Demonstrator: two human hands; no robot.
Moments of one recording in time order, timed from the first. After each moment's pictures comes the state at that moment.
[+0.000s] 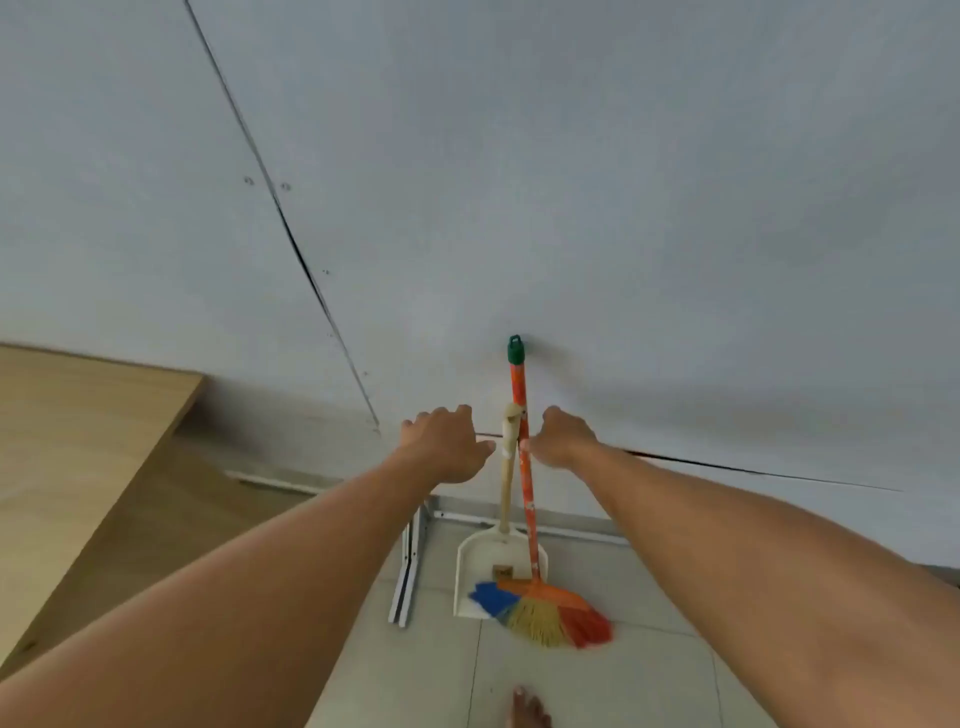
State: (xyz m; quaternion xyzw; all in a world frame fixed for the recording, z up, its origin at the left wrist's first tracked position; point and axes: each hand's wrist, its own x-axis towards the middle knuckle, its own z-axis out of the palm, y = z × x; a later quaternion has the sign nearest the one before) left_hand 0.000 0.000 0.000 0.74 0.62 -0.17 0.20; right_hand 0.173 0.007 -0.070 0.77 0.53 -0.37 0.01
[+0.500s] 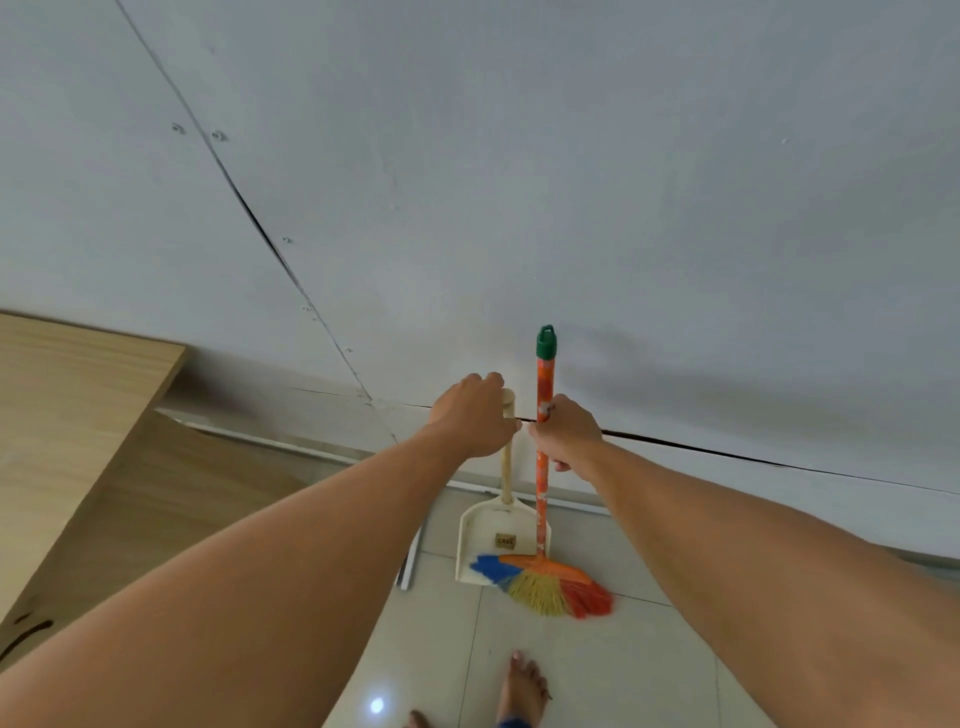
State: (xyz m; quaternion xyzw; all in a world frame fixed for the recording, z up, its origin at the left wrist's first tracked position) left_hand 0.052 0.039 -0.034 0.75 0.60 -0.10 0.25; right_hand 0.190 0.025 -0.114 0.79 0.45 -0.40 -0.09
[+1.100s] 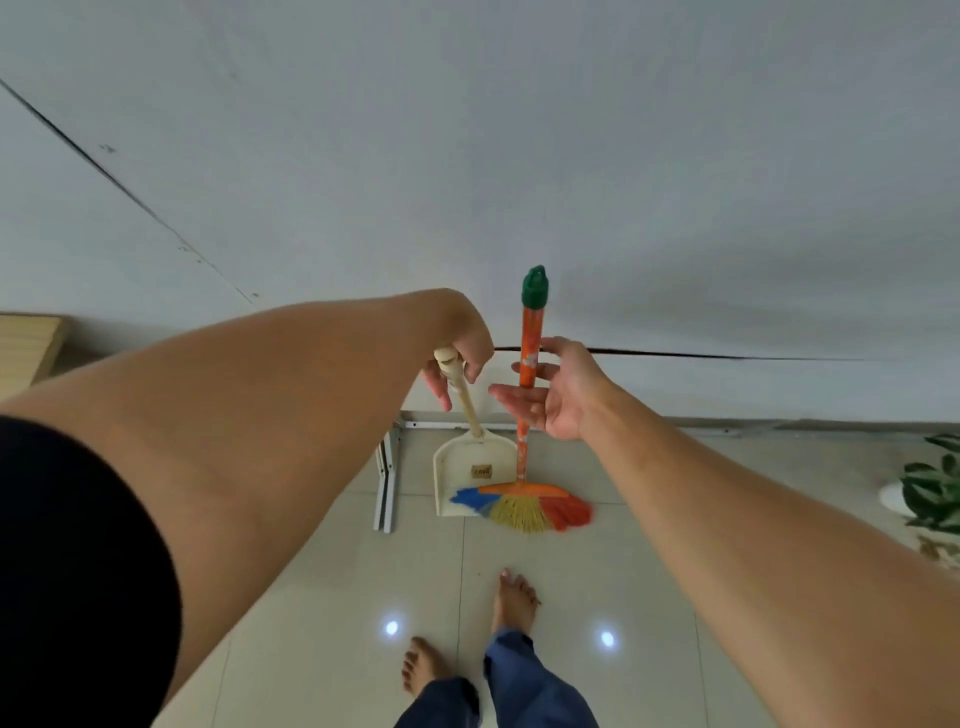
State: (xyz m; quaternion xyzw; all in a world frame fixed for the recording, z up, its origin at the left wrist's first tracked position) left_hand 0.114 0.092 -0.085 0.59 0.56 -0.42 0.39; right_hand 0.236 -0.021 -0.107 0.55 -0.10 -0.75 -0.35
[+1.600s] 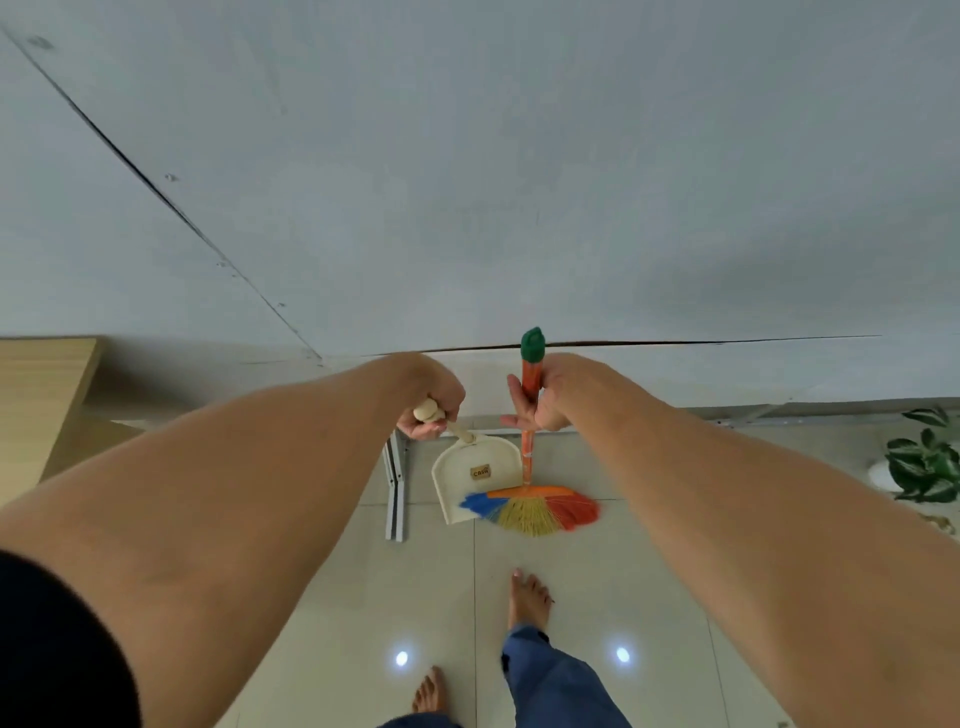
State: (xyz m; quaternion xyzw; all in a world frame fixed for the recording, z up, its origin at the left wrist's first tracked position) left_hand 0.048 0.027 -0.073 0.46 0.64 -0.36 0.50; right_hand 0.206 -0.031 -0.078 0.64 -0.26 -0.66 -0.30
